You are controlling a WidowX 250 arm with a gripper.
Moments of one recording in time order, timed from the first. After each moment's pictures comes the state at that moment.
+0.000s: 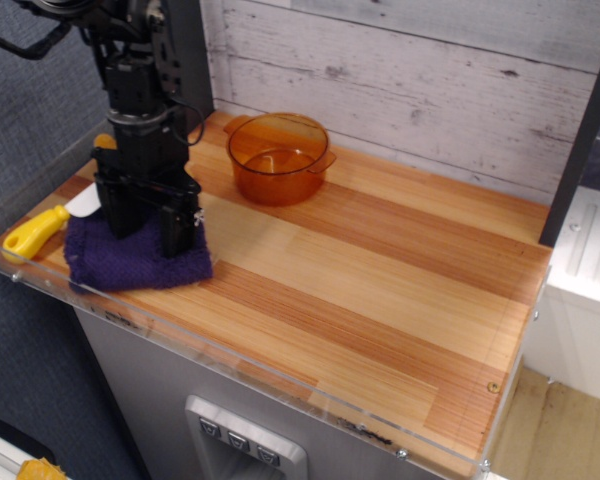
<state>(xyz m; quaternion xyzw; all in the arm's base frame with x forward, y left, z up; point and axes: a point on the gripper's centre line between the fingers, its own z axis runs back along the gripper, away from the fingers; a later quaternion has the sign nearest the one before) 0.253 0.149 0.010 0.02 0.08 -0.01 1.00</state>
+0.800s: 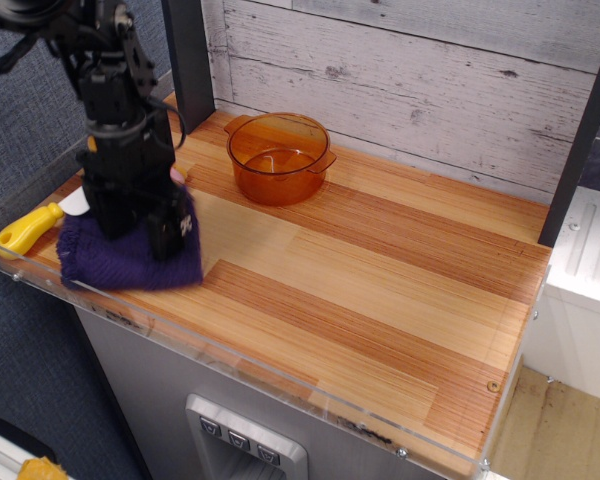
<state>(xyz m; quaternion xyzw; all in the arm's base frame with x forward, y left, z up) 0.247 0.125 0.022 0.01 0.01 -0.05 1.00</state>
